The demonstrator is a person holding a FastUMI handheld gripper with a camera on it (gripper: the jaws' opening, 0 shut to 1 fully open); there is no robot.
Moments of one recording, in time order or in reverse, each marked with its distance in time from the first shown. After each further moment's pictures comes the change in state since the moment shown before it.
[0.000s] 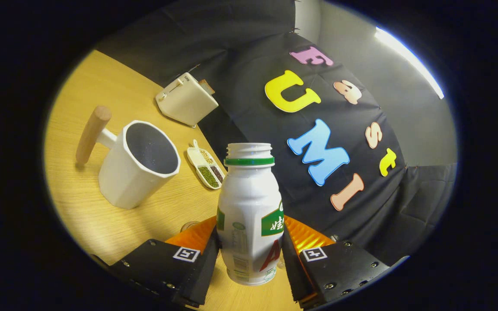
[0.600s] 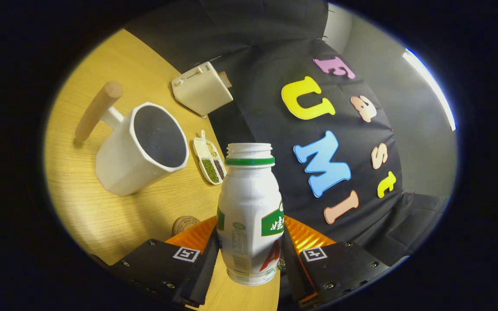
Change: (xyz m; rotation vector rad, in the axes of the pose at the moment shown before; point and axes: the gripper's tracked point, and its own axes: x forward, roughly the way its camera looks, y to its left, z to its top) arm 0.006 0.000 0.007 -0.196 0.014 -0.006
